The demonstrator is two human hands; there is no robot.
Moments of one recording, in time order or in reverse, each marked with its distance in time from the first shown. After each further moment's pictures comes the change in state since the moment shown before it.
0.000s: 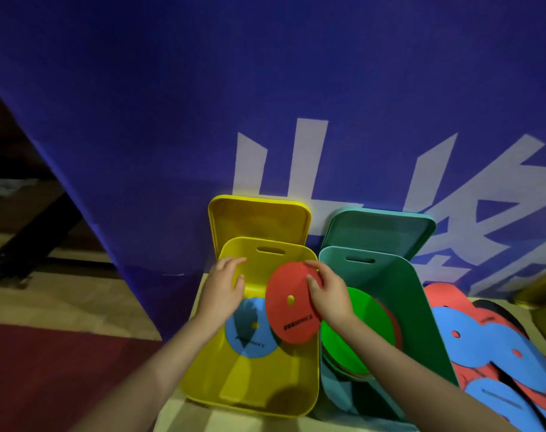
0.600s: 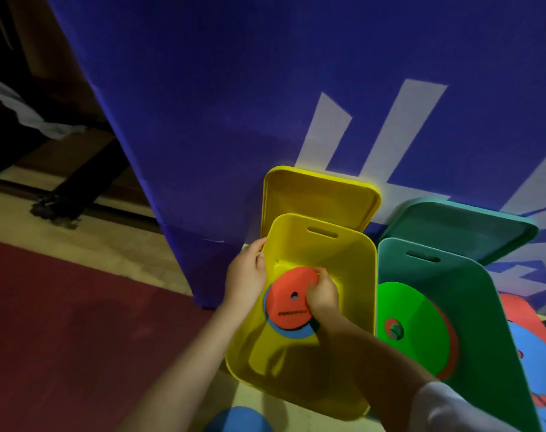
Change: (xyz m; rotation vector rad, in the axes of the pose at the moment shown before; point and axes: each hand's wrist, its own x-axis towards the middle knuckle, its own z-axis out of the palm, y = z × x) left_hand -0.011 -0.045 -0.004 -0.159 0.157 -0.188; right_hand 0.021 0.042 0.148 -0.136 -0.164 0.309
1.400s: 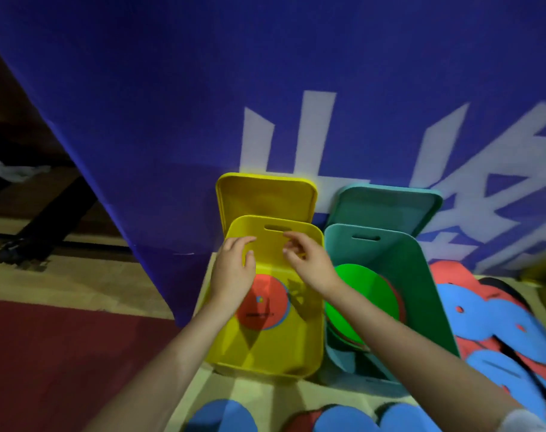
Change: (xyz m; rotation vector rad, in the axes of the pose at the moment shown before) left_hand -0.030 0.071 0.007 0.072 0.036 0.215; right_hand -0.060 -0.040 -0.126 0.213 0.019 -0.513
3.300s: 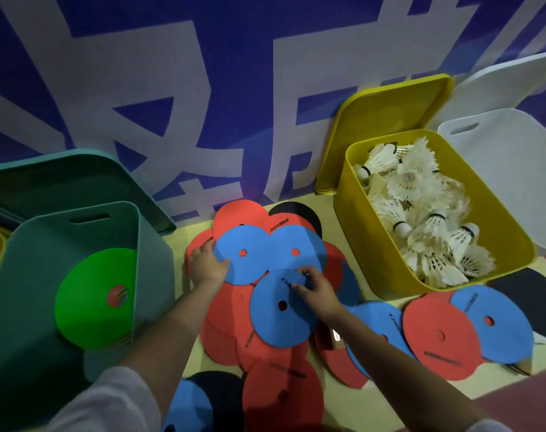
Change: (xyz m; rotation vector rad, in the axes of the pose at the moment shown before) left_hand -0.087 0.237 0.452 0.377 -0.597 -0.377; right_hand -0.227 0.380 -0.372 0.148 0.164 0.604
